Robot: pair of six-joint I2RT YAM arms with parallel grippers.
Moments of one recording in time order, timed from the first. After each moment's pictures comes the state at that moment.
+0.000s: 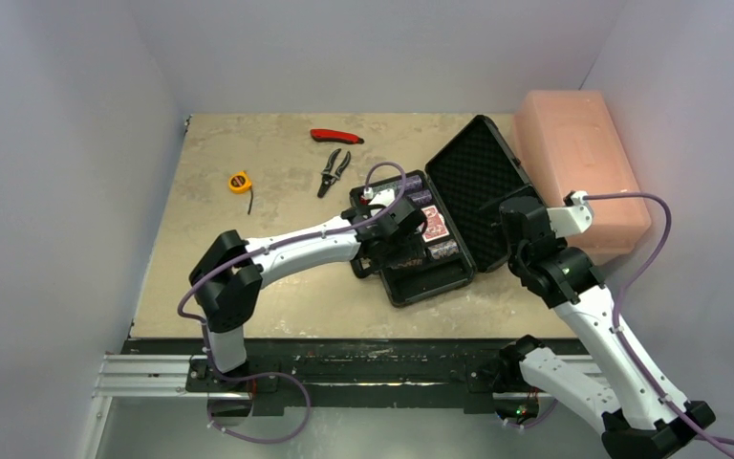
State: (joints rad) left arm -1.00 1.82 1.43 -0.64 -0.21 -1.17; right arm 0.46 0.83 0.99 -0.83 0.69 1.23
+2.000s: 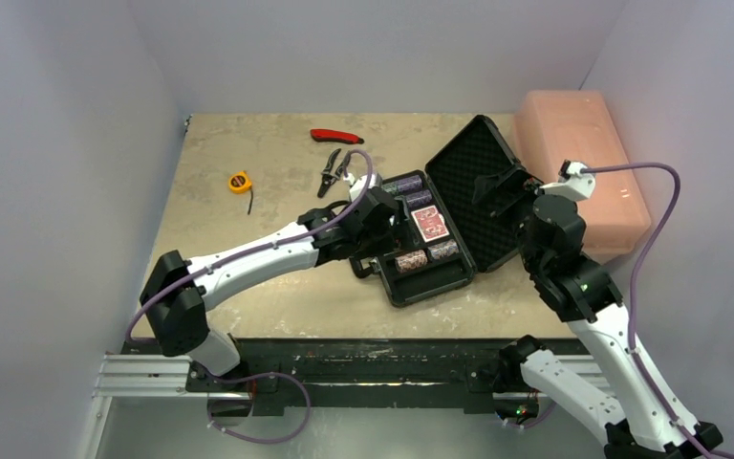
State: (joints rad) left arm -0.96 1.58 1.29 -0.52 -0.21 -1.08; right arm 0.46 0.75 1.00 -0.49 0.51 0.71
